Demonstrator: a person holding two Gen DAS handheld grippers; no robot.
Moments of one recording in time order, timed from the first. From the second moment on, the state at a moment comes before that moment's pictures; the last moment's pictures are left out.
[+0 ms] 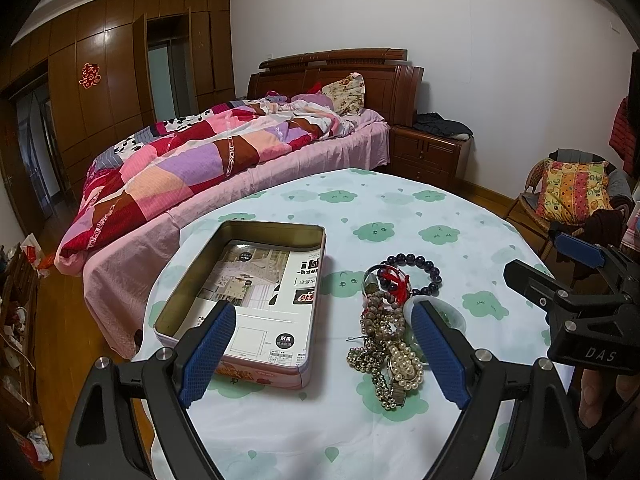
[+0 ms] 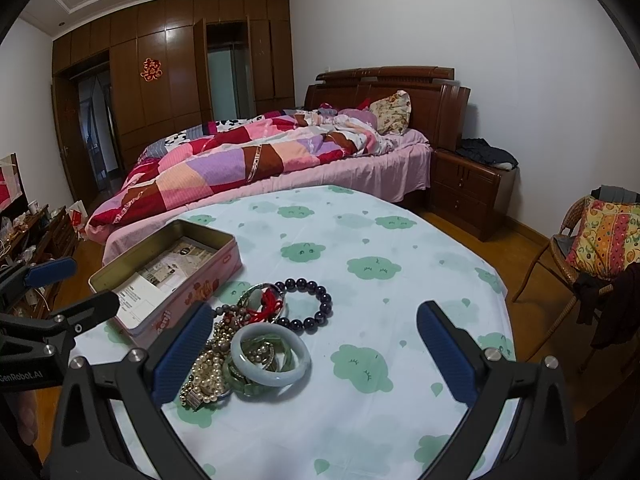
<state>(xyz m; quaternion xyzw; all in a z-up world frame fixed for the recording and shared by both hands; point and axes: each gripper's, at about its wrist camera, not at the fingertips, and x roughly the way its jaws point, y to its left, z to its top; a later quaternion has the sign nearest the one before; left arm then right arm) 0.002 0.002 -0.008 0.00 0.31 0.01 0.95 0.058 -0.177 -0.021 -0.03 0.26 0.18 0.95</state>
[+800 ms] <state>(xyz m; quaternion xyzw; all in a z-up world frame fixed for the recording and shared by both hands) 0.011 0.000 -0.036 -0.01 0.34 -0.02 0.94 0.066 -0.192 -0.052 -0.05 0.29 0.17 0.94</state>
